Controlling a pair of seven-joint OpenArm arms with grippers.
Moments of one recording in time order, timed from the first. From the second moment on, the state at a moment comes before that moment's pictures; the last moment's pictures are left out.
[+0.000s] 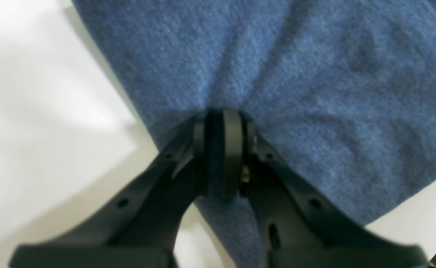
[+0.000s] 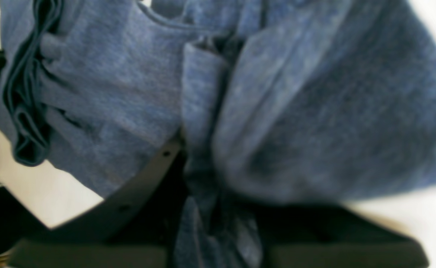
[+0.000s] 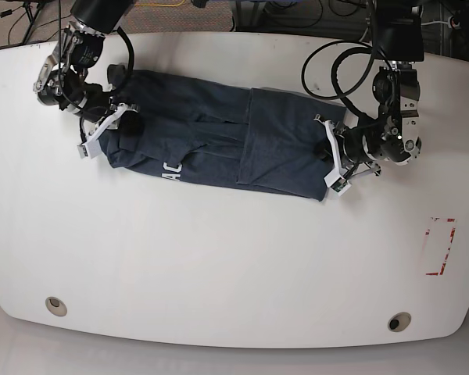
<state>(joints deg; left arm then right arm) -3.7 -11.9 -3.0 84.6 -20.9 -42.4 62.0 -5.5 5.4 36.2 87.1 42.1 39.9 -73.3</state>
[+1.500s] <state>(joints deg) -3.5 -4.2 -0.5 79.4 -24.4 -29.0 57.1 -1.3 -3.5 15.0 110.2 41.9 40.0 -73.7</state>
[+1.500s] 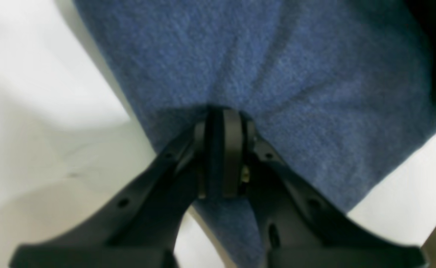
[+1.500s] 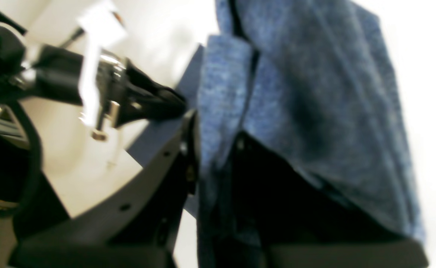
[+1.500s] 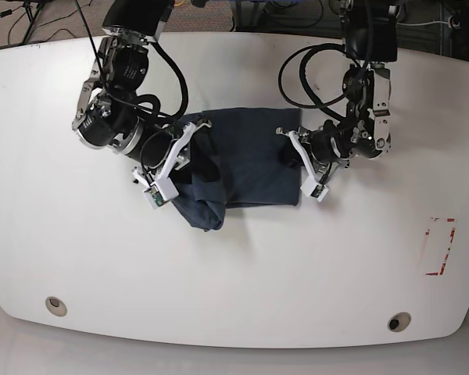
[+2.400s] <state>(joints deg) -3.4 -2.7 -1.5 79.4 -24.6 -29.2 57.5 -1.4 -6.9 6.0 107.8 42.6 33.3 -68.2</state>
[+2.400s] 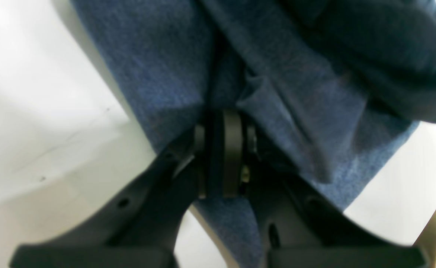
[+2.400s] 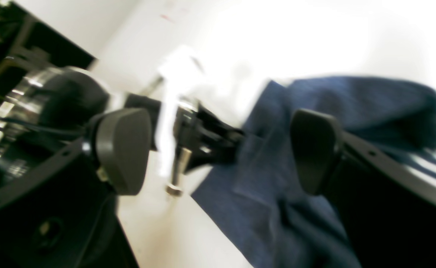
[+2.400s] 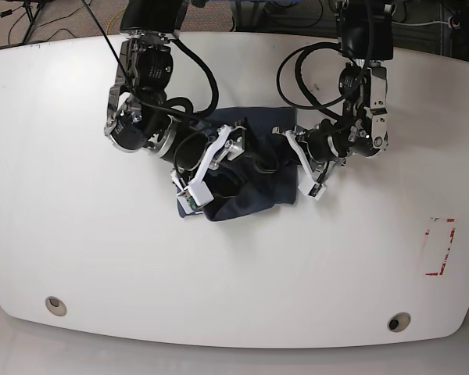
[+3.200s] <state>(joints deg) -3.0 -2.5 -4.7 81.5 -34.8 -28.9 63.8 -4.6 6.2 13.6 109.6 42.1 33.3 -67.9</state>
